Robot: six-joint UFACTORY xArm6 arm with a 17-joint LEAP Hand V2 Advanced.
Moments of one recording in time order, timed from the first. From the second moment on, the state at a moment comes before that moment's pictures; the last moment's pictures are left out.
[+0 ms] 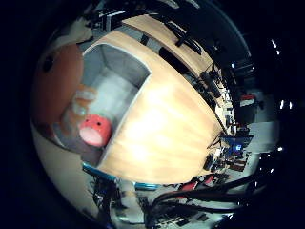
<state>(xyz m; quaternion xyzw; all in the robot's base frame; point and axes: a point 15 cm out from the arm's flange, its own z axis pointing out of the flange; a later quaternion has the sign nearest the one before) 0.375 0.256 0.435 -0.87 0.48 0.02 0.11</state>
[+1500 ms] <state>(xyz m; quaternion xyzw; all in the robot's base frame) 0.371 0.236 0.397 -0.88 0.46 0.02 0.06</state>
